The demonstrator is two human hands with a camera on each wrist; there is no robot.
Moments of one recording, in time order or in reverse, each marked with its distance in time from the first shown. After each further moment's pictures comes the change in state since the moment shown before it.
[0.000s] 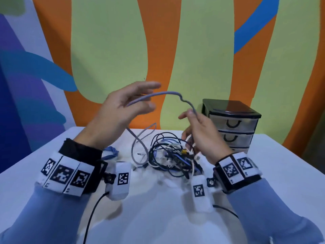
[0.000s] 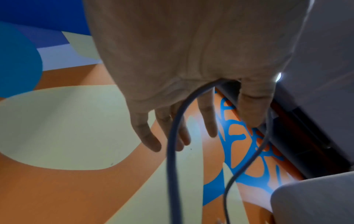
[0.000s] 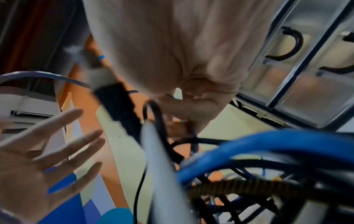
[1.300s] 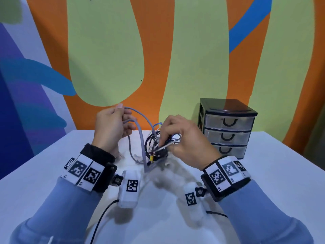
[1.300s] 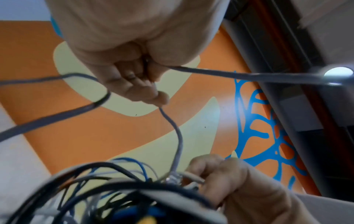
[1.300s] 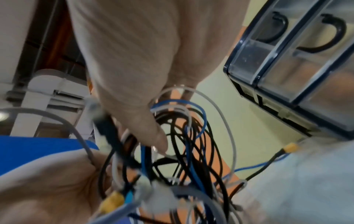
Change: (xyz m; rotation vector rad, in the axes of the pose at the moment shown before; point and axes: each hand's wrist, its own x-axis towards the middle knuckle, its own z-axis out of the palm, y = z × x) left_hand 0.008 -0.051 0.021 -0.269 0.515 -0.404; right_hand -0.007 0.004 0.014 -0.353 -0.192 -0.590
